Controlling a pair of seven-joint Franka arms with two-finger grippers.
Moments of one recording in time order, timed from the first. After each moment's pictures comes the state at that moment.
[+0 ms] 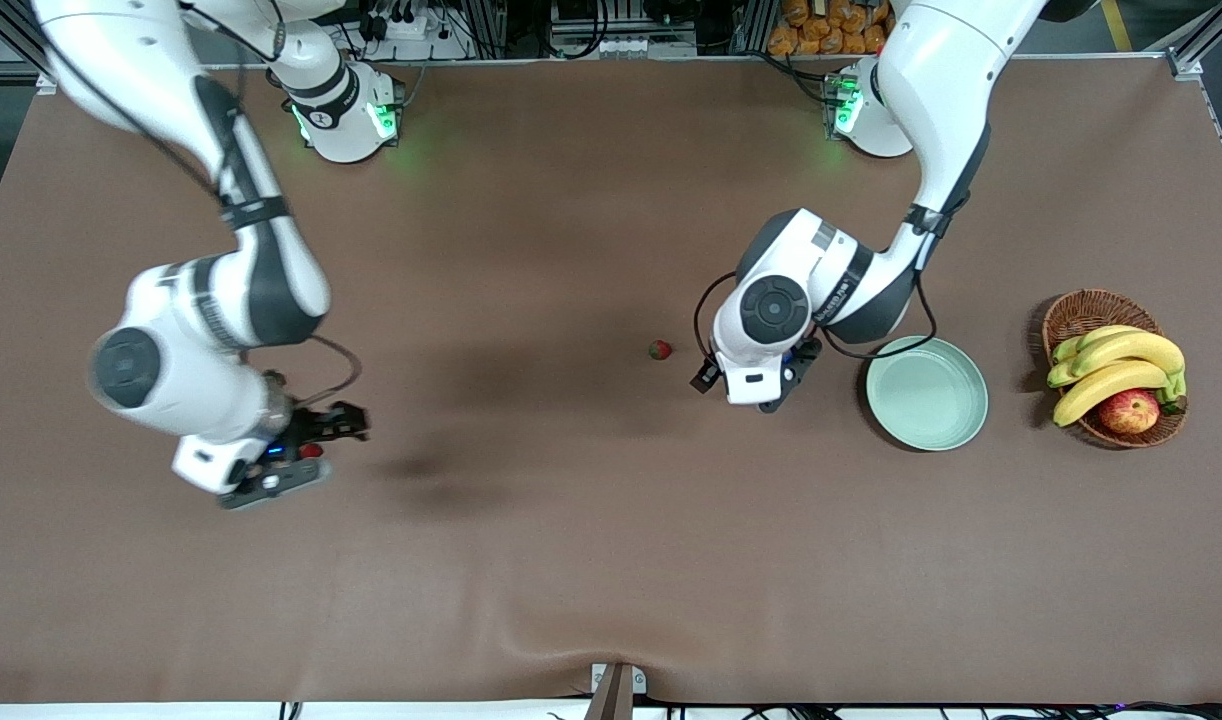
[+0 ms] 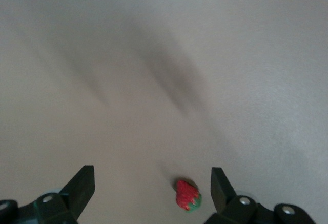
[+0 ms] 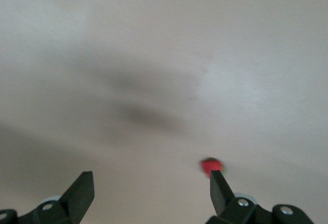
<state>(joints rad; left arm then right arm) -0.36 0.56 -0.28 -1.69 0.02 2.06 -1.69 0.13 0.51 -0.04 -1.60 0.12 2.10 -0.36</state>
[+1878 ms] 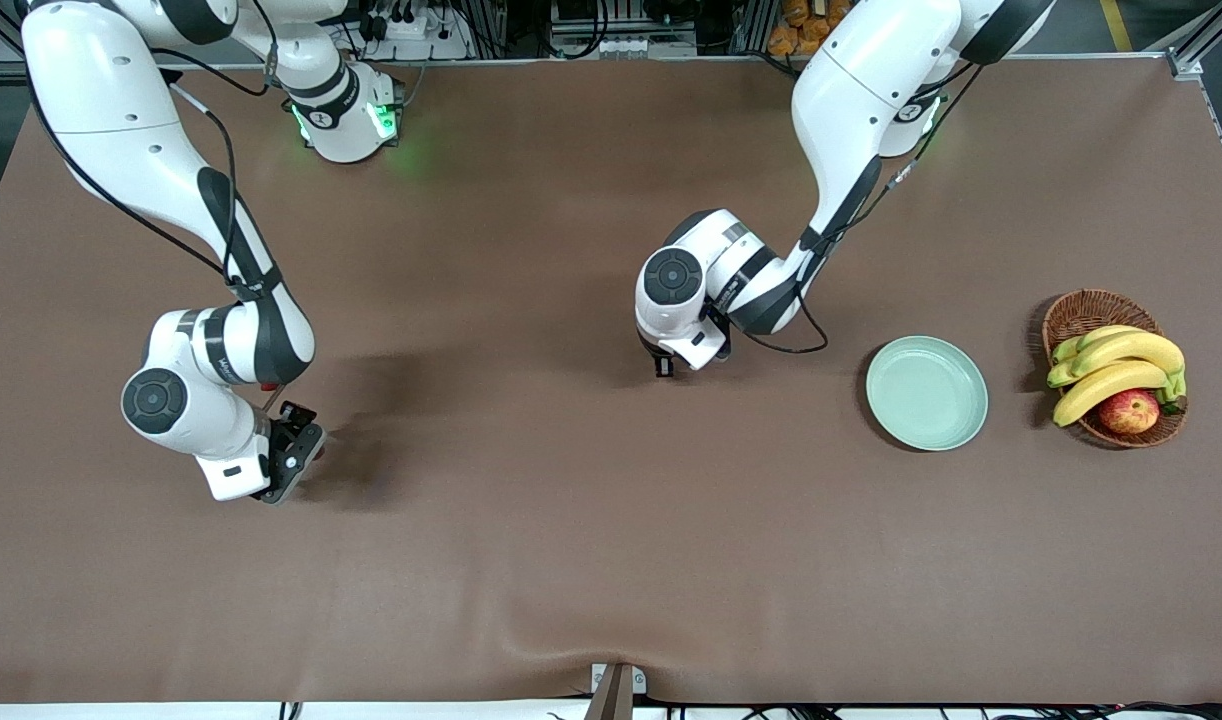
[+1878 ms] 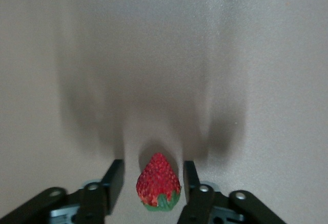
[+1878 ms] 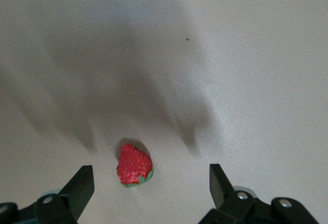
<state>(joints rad) -0.51 0.72 -0.28 -1.72 0.15 2.33 -2.43 0.05 0.64 -0.02 -1.76 -0.06 2.39 -1.05</state>
